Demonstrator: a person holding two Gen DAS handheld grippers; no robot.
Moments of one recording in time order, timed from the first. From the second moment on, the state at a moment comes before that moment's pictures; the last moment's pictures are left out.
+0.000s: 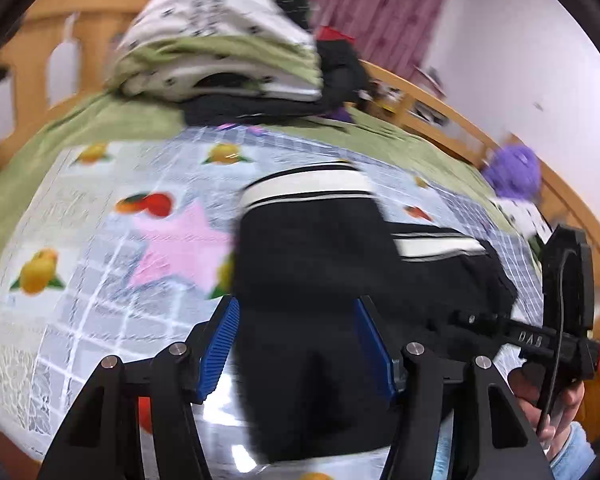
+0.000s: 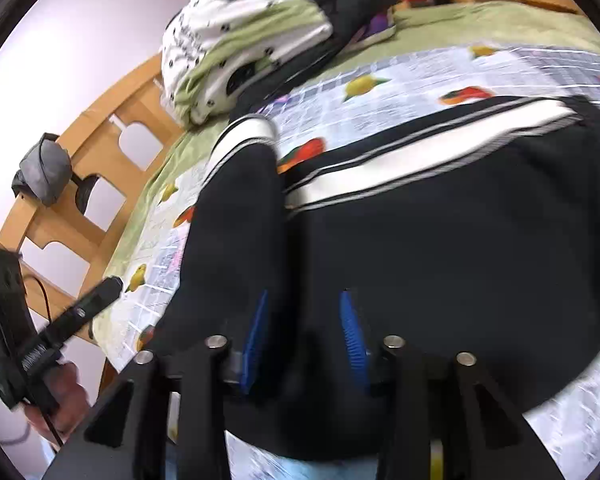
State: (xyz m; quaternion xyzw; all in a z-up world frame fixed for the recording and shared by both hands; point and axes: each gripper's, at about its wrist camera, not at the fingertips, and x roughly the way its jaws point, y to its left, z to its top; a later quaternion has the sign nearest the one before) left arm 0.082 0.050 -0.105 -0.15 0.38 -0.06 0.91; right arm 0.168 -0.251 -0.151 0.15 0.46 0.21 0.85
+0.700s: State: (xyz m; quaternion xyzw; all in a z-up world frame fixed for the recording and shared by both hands) left arm 0.103 0.059 -0.133 -0.20 0.42 -0.06 0.88; right arm 0.204 -0.278 -0.062 0.02 0.42 0.25 0.87
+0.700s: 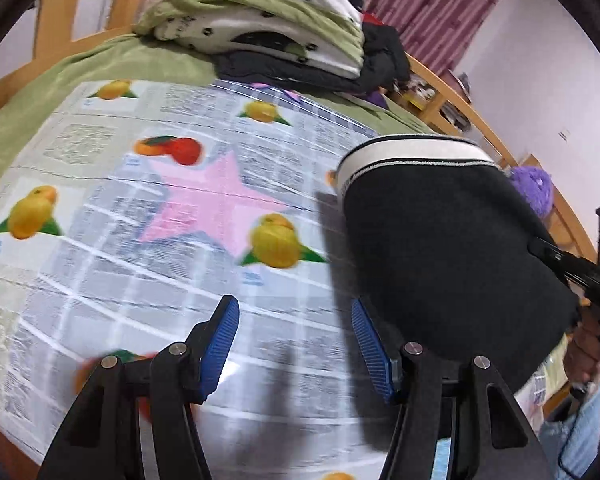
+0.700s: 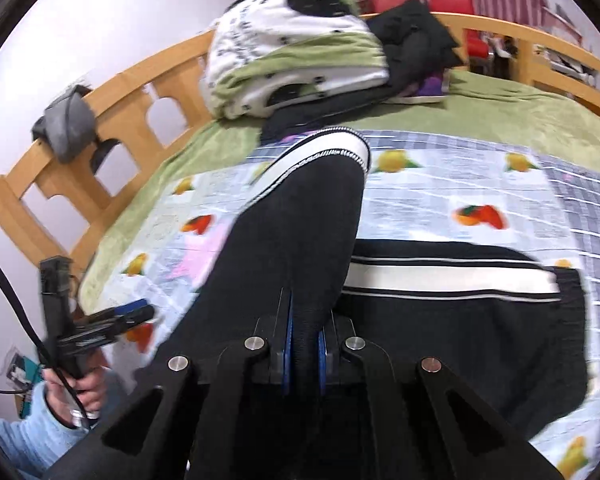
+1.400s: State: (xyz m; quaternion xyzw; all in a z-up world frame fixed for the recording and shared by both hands) left arm 0.116 -0.095 -0.138 -0.19 0.49 -0.16 0.84; right arm 0.222 -0.499 -0.139 0.06 0.44 0.11 0.89
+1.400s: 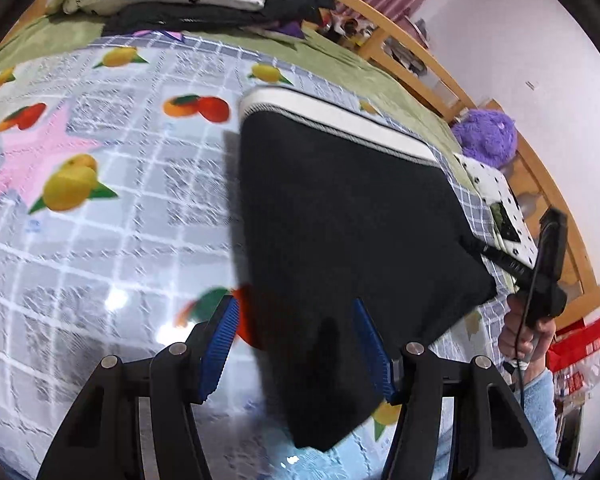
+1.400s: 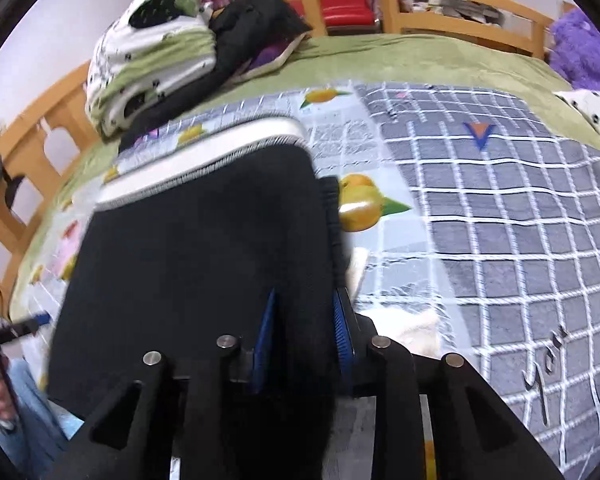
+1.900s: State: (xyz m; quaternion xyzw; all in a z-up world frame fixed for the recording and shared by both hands) left arm 0.166 -0.110 -0.167 -0.25 0.50 -0.18 0.81; right arm 0.231 -0.490 -0.168 0.14 0.46 0.12 0.87
